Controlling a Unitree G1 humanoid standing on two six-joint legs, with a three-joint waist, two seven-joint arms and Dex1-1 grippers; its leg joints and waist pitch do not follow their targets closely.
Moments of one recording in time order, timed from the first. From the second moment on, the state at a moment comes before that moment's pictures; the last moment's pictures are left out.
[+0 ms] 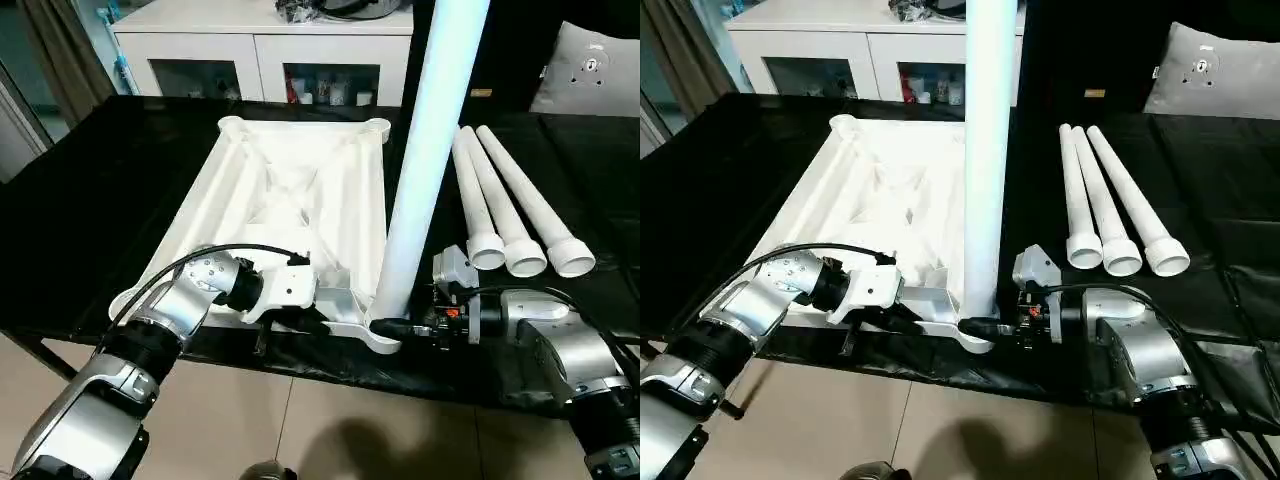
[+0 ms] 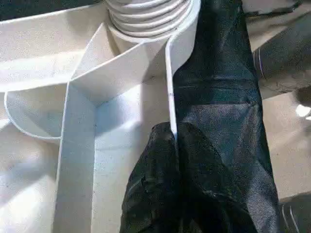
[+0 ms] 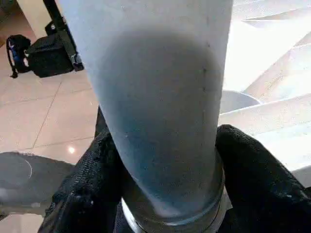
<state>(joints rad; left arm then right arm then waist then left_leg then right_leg) -0.66 0.39 -0.44 0.66 0.08 -0.19 -1.31 -0.35 -0.47 0.17 0.30 0.26 0.20 1.23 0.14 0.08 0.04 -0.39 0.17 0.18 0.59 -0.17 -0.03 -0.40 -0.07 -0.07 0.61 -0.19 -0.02</state>
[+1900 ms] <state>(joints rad) -0.89 0.06 -0.13 0.90 0.02 0.01 -0.56 -0.18 -0.11 -0.07 0.02 0.20 0.30 0.31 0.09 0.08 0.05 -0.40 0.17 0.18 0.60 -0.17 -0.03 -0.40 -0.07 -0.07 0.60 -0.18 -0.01</state>
